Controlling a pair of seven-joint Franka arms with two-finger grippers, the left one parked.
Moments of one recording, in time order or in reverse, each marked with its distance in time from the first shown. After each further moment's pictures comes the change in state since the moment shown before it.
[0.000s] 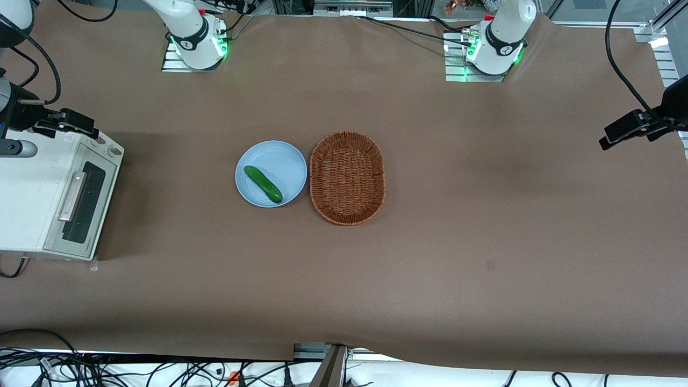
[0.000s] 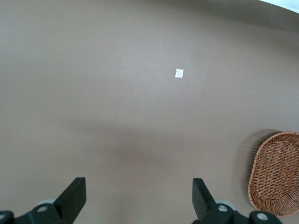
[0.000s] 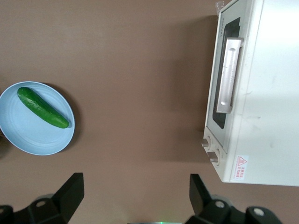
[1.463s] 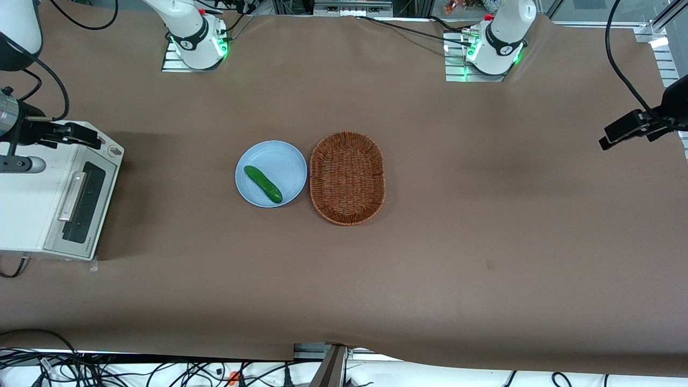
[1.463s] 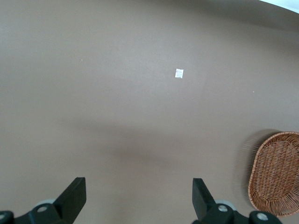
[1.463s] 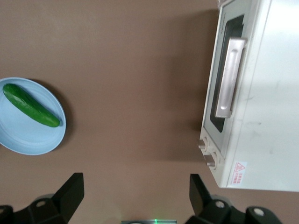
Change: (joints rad) arm 0.000 0.087 0.002 0.050 -0.013 -0.033 -0.010
